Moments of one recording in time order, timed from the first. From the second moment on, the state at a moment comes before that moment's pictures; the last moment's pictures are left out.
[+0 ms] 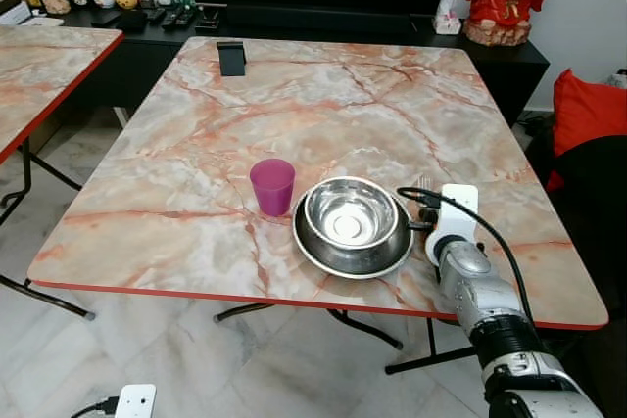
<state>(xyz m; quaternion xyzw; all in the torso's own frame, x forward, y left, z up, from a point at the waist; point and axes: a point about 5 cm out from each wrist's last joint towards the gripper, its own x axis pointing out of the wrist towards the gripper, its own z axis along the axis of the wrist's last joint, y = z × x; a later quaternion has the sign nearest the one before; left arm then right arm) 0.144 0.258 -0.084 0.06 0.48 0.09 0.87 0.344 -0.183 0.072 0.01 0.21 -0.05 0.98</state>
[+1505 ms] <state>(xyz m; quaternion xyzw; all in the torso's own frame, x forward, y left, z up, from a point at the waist) 0.144 0.258 -0.084 0.06 0.48 0.09 0.87 0.343 -0.181 0.069 0.01 0.22 -0.05 0.97</state>
